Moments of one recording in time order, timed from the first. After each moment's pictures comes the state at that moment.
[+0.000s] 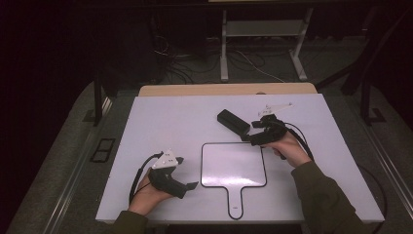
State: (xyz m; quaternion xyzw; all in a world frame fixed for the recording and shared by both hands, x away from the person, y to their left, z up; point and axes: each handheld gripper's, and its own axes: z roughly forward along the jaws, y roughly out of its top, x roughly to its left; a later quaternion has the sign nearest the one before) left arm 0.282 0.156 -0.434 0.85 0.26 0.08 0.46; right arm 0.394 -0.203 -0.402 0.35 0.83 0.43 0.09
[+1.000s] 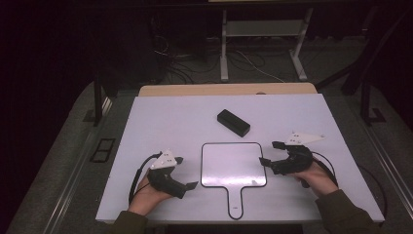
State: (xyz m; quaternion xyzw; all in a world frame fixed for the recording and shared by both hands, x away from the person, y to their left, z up) left arm 0.280 0.158 -0.433 0.84 0.26 0.08 0.47; right arm 0.306 -0.255 -0.415 0.35 0.81 0.46 0.13
